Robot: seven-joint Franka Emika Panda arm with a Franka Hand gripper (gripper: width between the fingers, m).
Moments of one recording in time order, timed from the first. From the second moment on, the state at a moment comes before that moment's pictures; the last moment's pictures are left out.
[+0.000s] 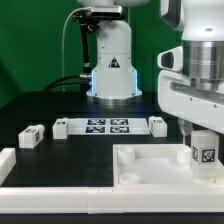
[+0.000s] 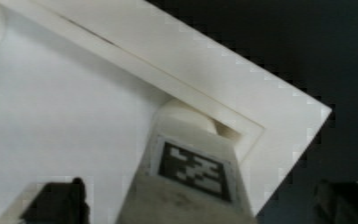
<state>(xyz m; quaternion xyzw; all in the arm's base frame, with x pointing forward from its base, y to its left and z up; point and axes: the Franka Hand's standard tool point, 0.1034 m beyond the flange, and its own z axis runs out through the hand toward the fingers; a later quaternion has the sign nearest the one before) 0.630 0.126 0.070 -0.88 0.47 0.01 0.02</state>
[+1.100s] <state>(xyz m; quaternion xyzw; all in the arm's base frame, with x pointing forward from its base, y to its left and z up) 0.631 0.117 0.069 -1.00 -0.05 -0.01 0.01</state>
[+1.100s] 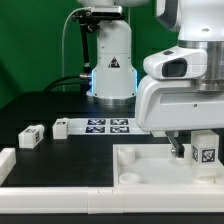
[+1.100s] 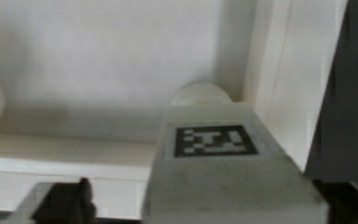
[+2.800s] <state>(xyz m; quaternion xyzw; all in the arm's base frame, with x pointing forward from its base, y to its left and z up) 0.628 0.119 0.066 -0.76 0.65 -0.01 0.01</state>
